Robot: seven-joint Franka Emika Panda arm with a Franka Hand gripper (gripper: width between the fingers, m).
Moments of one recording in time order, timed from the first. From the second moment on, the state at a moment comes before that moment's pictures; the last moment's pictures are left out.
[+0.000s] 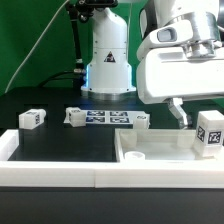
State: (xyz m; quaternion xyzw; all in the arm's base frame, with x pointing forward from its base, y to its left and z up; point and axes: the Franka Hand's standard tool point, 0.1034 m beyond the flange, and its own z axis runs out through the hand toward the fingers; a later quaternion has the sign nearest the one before) arm 0.619 0.118 0.080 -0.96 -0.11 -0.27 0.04
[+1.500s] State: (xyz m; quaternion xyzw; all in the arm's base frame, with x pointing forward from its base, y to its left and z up) arm 0.628 0.117 0.089 -0.99 -0.13 0.05 0.07
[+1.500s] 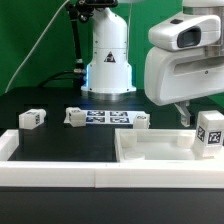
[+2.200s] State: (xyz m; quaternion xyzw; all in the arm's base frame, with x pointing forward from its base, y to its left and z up) arm 0.636 0.110 0.082 -0.99 -0.11 0.03 0.06
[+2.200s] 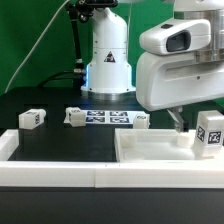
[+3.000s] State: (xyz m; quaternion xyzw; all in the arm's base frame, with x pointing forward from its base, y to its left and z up) arm 0.635 0.113 0.082 -1.00 -0.06 0.03 0.06
